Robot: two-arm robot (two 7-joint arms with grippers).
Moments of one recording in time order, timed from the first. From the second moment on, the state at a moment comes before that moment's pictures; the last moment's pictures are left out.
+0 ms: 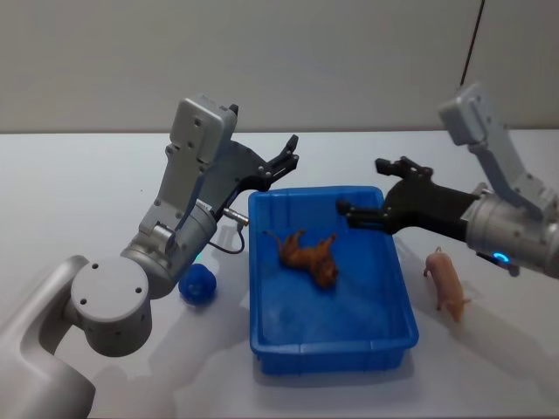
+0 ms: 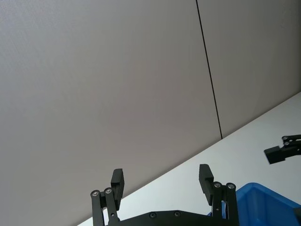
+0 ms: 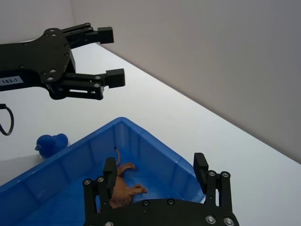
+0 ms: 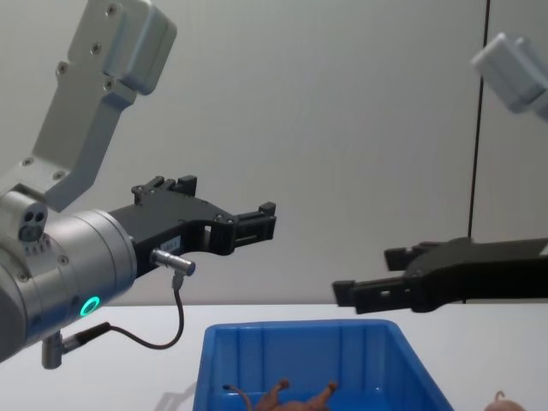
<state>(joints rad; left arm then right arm) -0.24 0.38 0.45 -1.63 -0.20 0.01 -0.01 0.26 0.29 -0.28 -1.60 0.12 0.36 0.64</state>
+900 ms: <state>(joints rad) -0.24 0.38 0.45 -1.63 -0.20 0.01 -0.01 -0.03 0.47 -0.19 -1.83 0.29 0.34 0.38</state>
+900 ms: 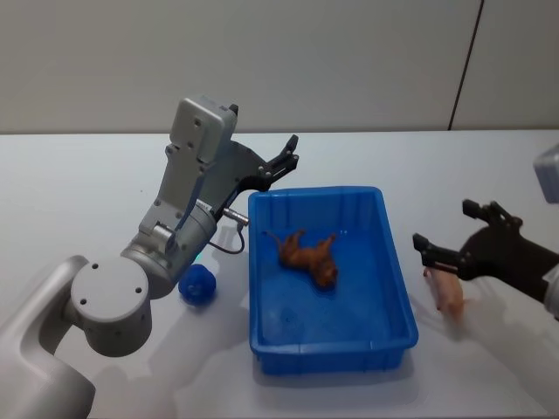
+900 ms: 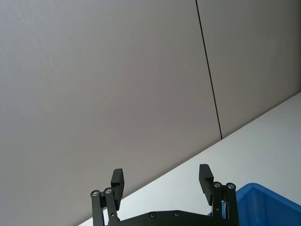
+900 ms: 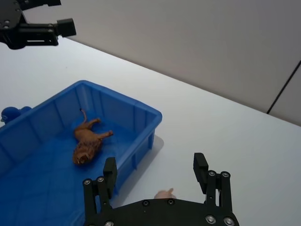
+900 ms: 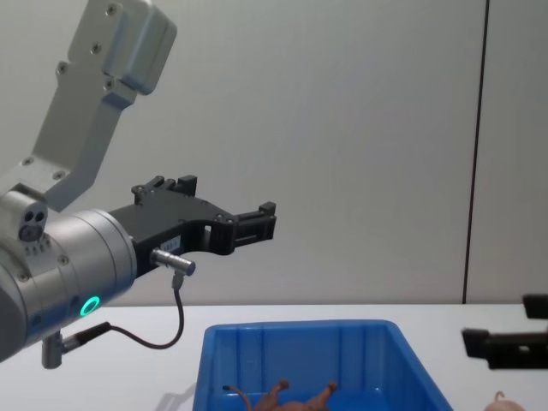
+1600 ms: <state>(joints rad) -0.24 0.38 0.45 -1.63 -0.20 0.01 -0.01 -0.10 0.51 -0.19 -1.83 0.31 0.35 0.35</state>
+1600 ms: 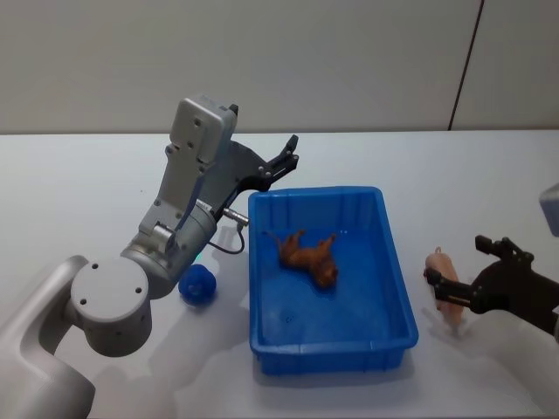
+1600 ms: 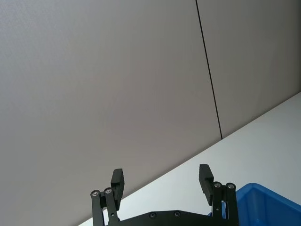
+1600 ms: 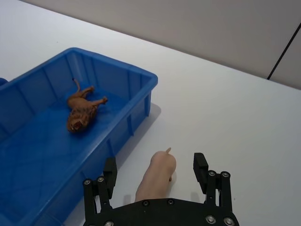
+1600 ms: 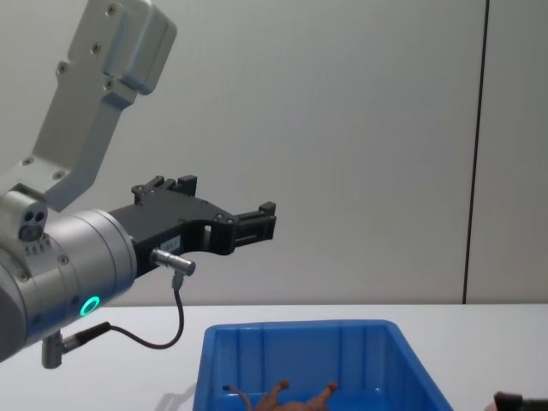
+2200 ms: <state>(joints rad) -0.24 0.38 0.45 -1.63 -0.20 0.01 -0.01 -0.10 0.49 -0.21 -1.77 0.31 0.38 0.36</state>
